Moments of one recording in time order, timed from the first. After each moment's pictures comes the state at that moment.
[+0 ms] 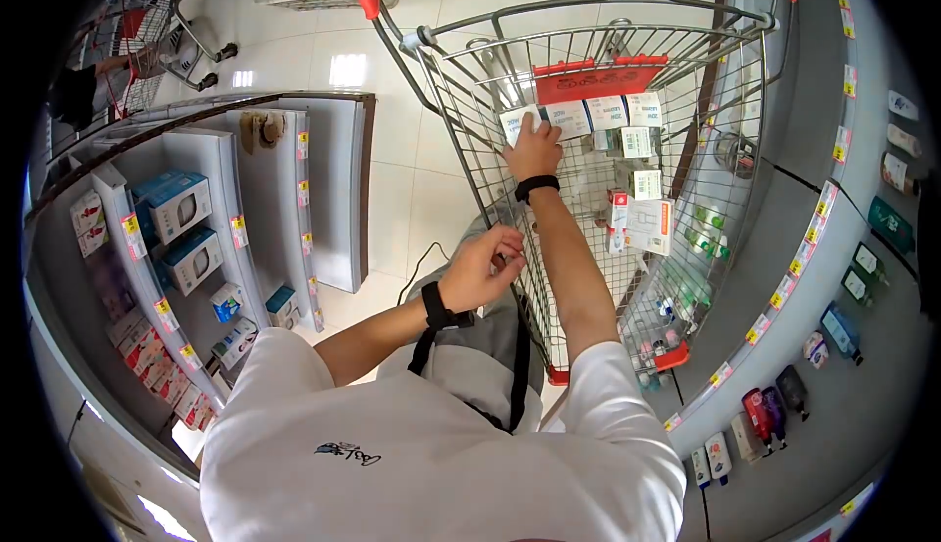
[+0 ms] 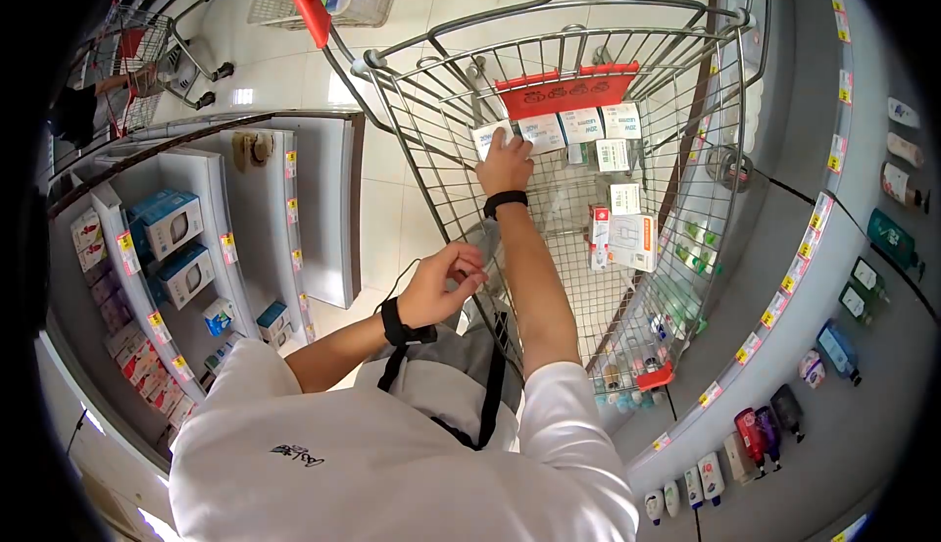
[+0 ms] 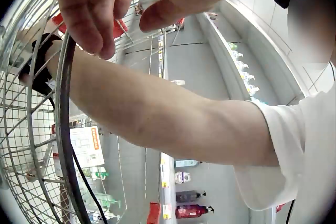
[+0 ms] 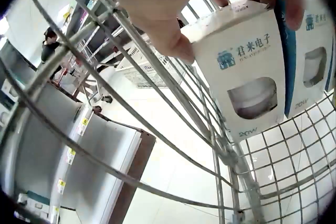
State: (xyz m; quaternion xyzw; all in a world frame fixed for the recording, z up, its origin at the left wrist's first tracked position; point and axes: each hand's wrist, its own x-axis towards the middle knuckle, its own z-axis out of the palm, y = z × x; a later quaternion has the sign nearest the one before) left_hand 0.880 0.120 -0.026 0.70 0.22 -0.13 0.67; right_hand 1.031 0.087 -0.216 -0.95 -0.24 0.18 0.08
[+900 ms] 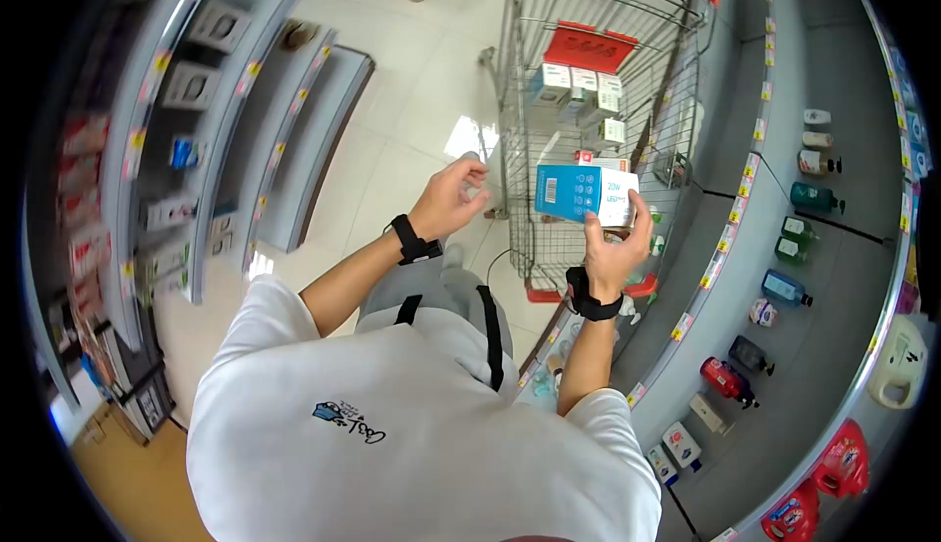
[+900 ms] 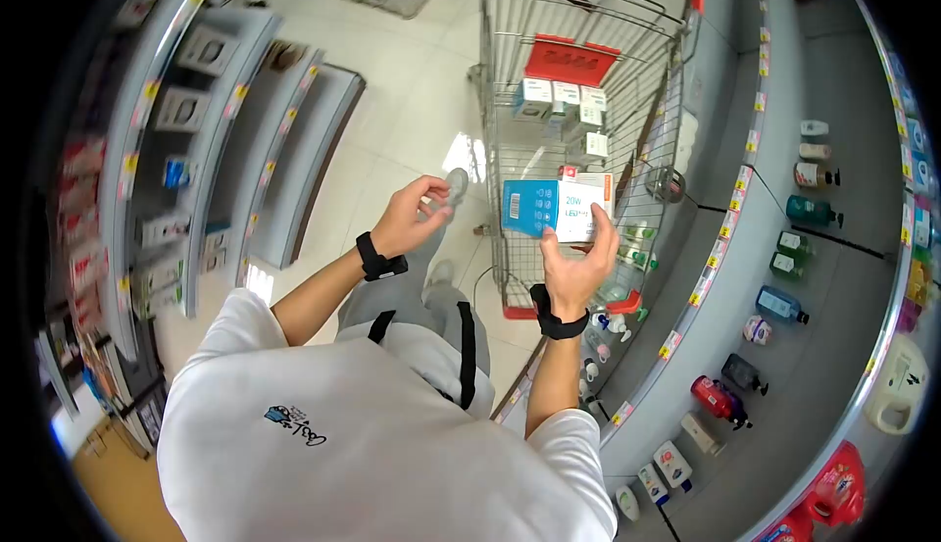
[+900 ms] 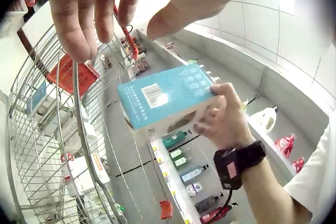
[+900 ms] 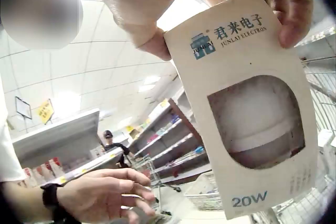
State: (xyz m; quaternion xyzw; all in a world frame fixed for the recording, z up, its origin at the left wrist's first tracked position) left_hand 0.683 0.052 0.024 0.76 0.22 0.12 0.61; right_hand 0.829 -0.158 0.100 -0.89 -0.21 -0.06 0.41
